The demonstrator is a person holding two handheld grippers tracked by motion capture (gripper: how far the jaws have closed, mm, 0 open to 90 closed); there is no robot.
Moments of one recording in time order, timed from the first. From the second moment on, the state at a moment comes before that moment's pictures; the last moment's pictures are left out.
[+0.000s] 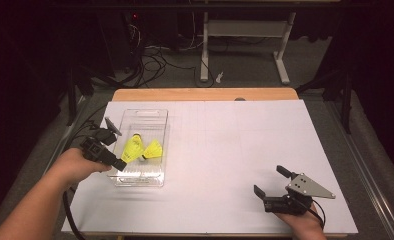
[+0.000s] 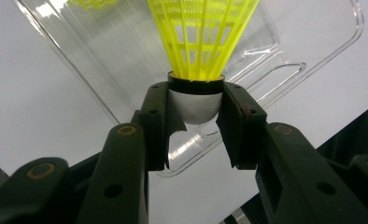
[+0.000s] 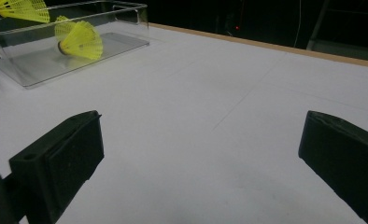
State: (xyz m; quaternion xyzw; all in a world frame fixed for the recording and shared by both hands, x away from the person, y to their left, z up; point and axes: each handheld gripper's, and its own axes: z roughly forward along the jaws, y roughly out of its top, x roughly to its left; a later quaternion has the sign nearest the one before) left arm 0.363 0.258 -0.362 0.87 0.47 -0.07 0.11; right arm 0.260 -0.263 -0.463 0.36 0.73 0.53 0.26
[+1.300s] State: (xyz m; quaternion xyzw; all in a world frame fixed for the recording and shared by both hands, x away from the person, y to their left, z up) left arm 0.367 0.253 -0.398 0.88 0.46 -0.09 0.10; right arm 0.260 -0.262 -0.464 0.36 0.73 0.52 0.26
